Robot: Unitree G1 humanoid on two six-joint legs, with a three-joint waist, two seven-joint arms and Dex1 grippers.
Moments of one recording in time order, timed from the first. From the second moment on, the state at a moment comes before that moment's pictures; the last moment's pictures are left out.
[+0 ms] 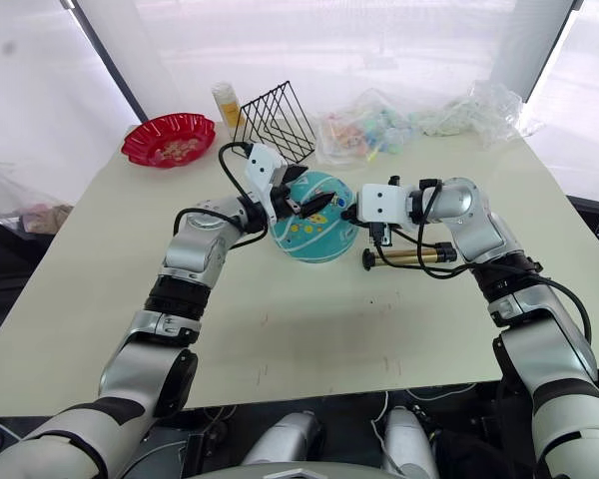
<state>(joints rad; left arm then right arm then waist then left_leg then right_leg) -0.78 0.29 -0.08 0.42 -0.17 0.24 -0.72 -0.90 -0.52 0.36 0.48 -0.12 -0.21 1.06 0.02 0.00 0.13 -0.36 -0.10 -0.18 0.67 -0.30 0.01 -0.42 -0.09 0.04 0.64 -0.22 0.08</state>
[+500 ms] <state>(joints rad) -0.77 0.28 -0.12 0.51 -0.10 0.02 -0.74 -0.90 -0.56 0.34 0.48 -0.07 -0.17 1.16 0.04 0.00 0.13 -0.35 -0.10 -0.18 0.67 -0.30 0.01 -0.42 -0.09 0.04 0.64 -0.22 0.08</state>
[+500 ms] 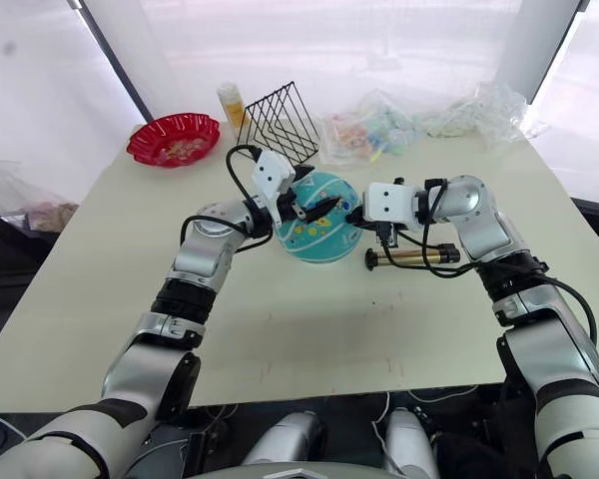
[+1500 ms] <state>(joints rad) -0.80 0.19 -0.15 0.64 -0.10 -0.06 -0.70 -0.86 -0.67 0.34 0.37 -0.07 -0.13 1.22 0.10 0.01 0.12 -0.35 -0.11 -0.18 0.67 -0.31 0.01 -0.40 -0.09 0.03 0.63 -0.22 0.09</state>
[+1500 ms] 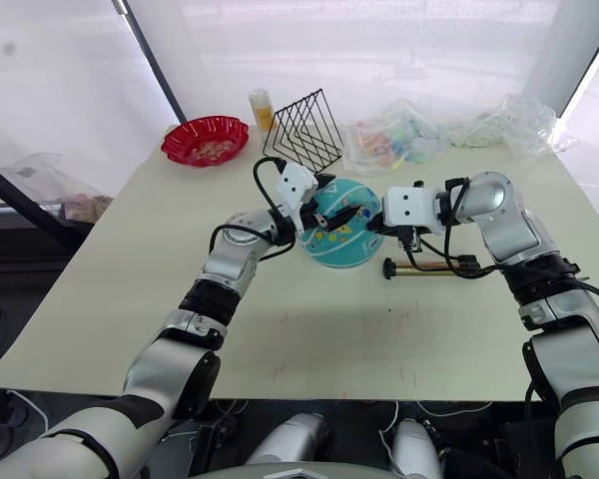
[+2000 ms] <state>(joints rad) -0.82 0.16 -0.17 0.67 -0.10 -0.06 -0.68 -0.84 -0.73 0.34 0.33 -0.03 -0.09 1.22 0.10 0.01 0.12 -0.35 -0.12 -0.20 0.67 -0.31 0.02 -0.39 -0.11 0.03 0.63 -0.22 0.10</state>
